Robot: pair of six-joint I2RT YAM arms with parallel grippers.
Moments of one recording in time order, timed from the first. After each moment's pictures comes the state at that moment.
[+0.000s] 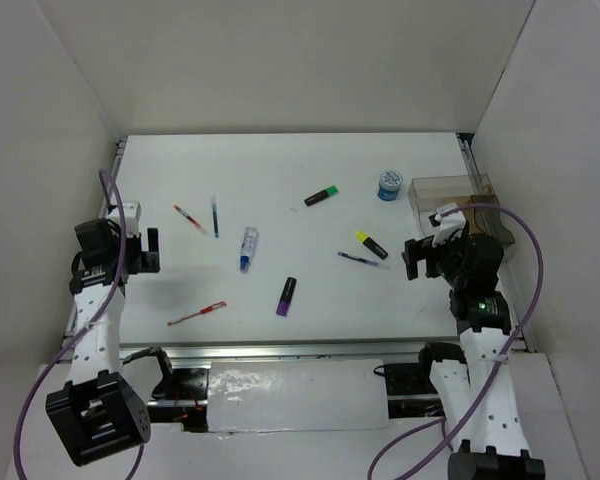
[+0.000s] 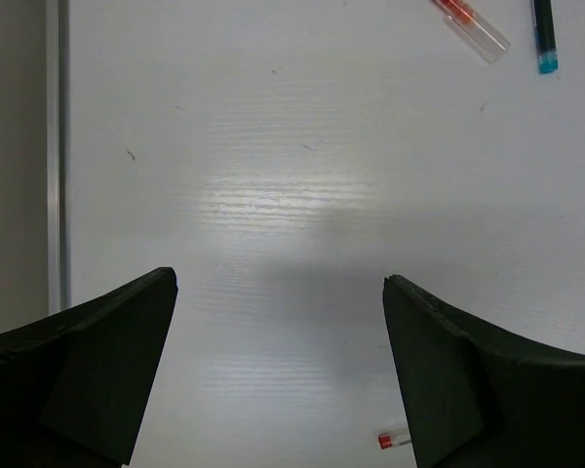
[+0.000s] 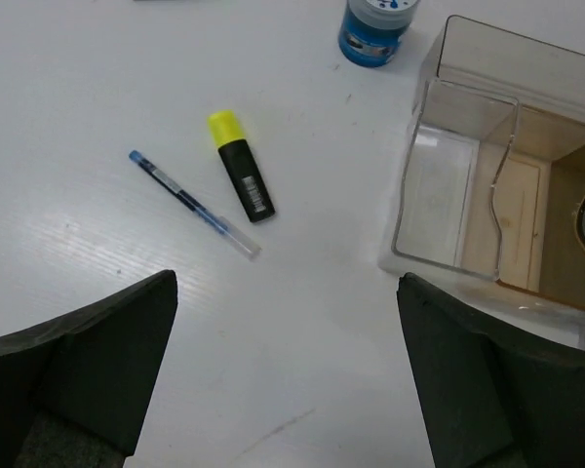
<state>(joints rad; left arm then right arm) 0.37 0.95 0.69 -0.45 0.17 0.26 -0.16 0.58 0.60 -0.46 -0.37 -0.29</state>
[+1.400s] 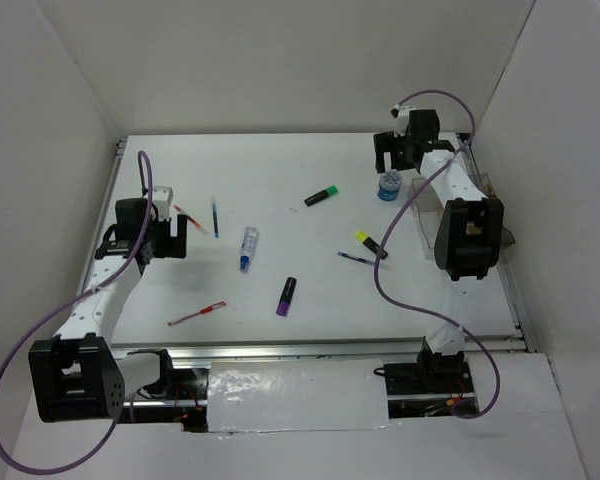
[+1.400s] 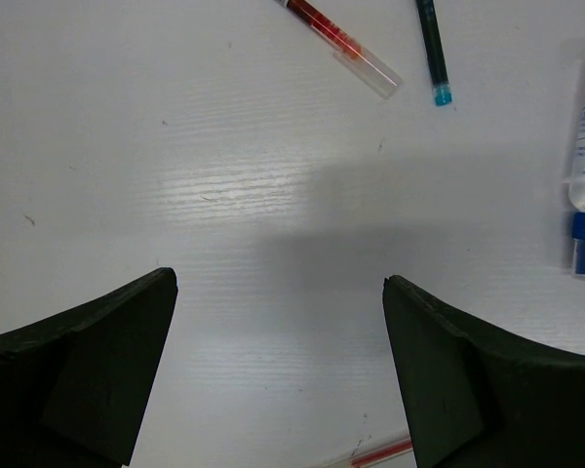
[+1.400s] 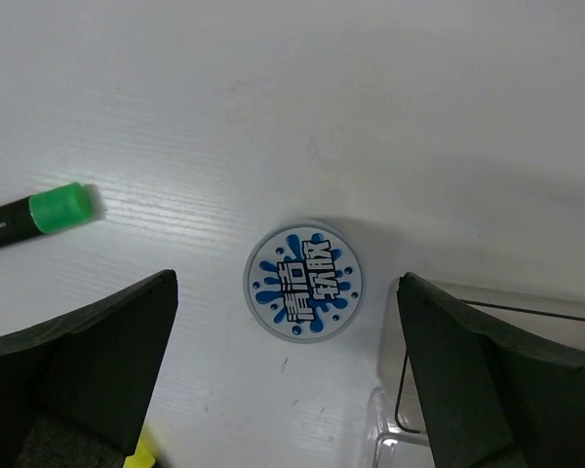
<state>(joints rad) 0.09 1.15 0.79 -0.40 0.04 0.12 0.02 2.04 1.76 -0.41 -0.13 -0.13</state>
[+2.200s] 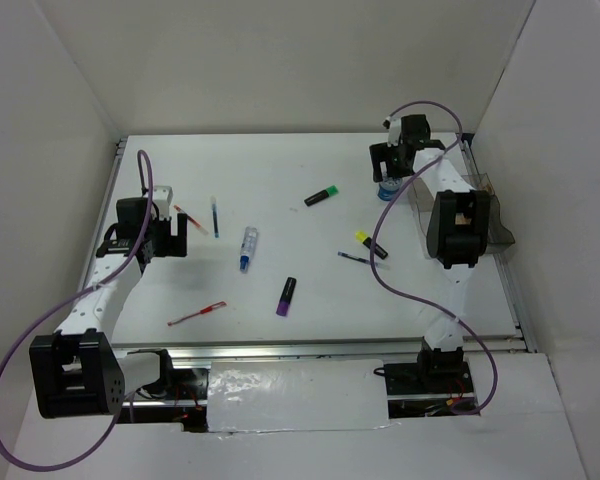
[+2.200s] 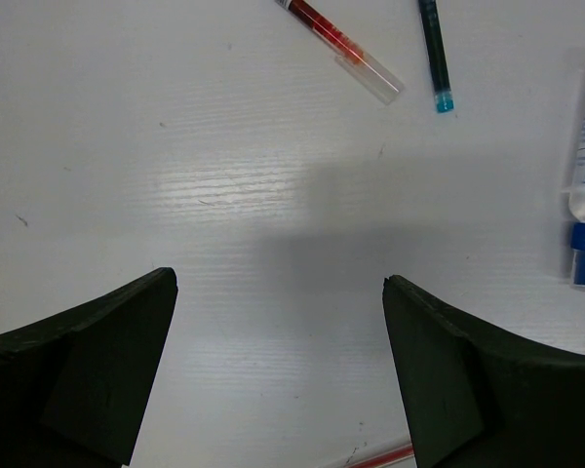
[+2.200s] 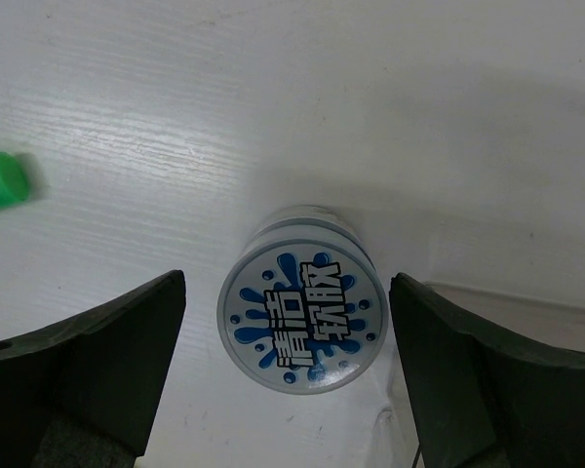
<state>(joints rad) 0.09 1.18 0.79 -0.39 0.04 0.10 0.02 2.22 1.89 -0.54 -0.13 -0.16</state>
